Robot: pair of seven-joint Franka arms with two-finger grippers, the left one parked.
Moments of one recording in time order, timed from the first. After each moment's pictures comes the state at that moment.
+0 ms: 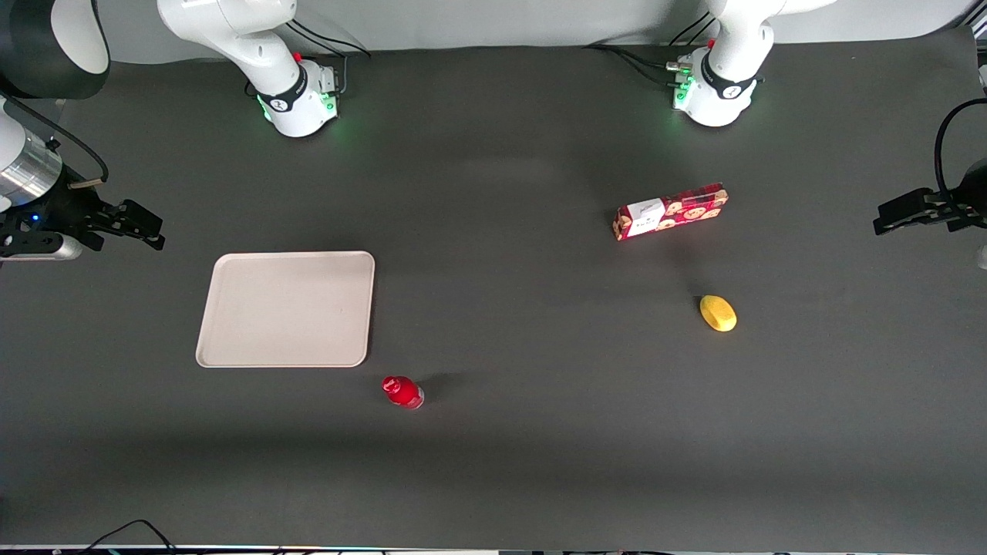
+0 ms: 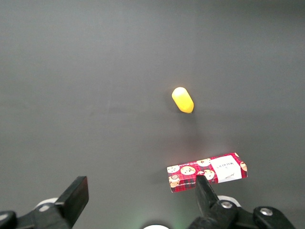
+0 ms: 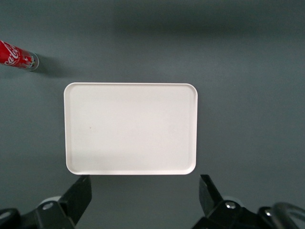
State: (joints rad) arm 0.19 -0.12 -0.19 -1.89 -0.07 1.84 0.02
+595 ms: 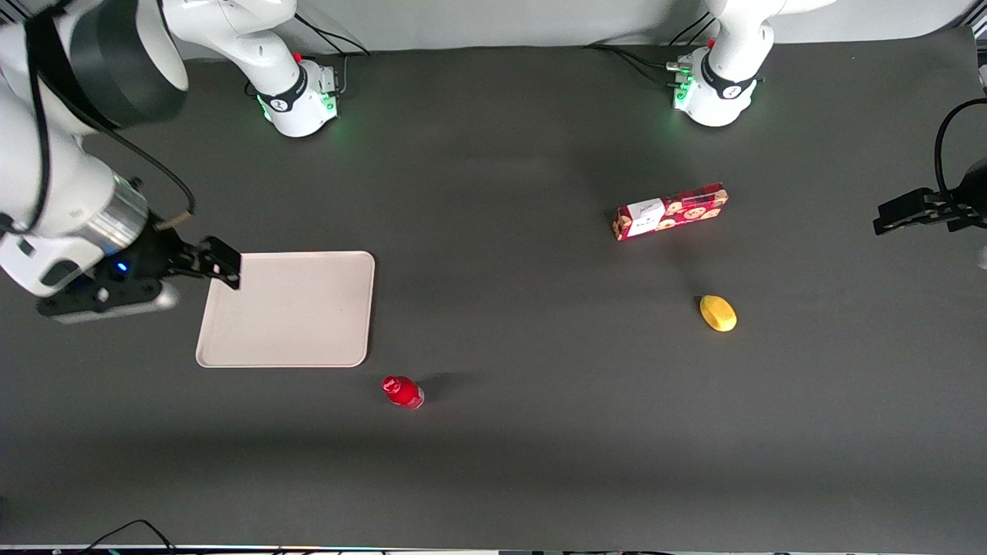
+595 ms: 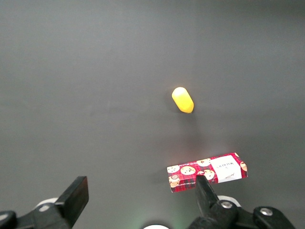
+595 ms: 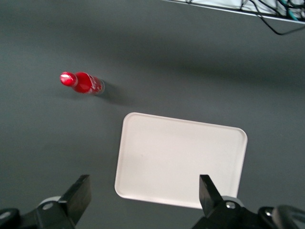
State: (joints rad) arm 0.22 0.24 0.00 -1.39 -0.02 1.71 0.09
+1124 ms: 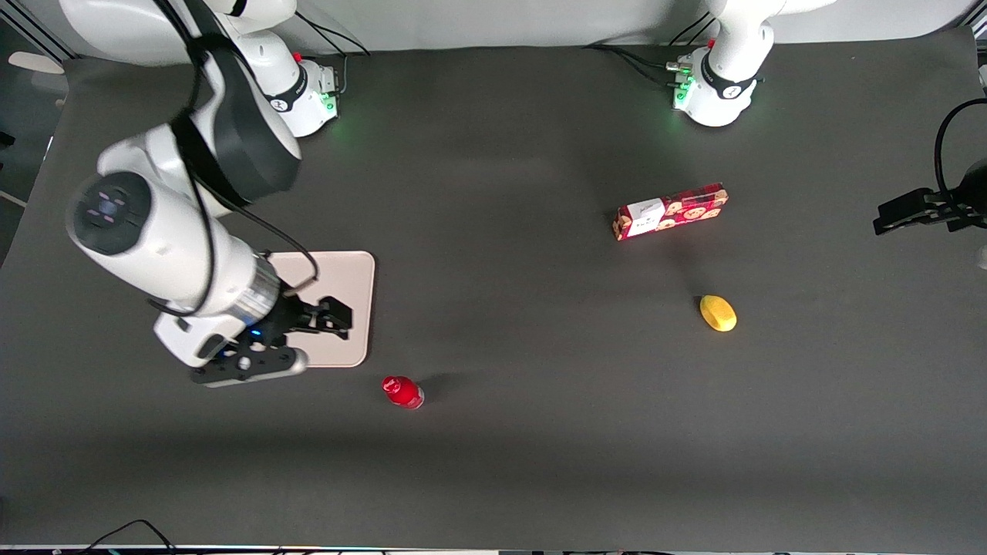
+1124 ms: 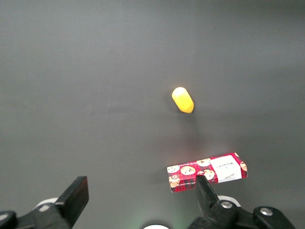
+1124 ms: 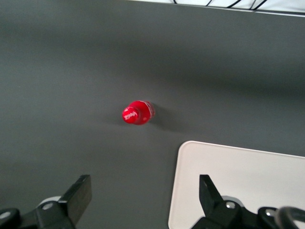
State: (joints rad) arm 0.27 0.54 0.13 -1.14 -0.02 1.77 0.27
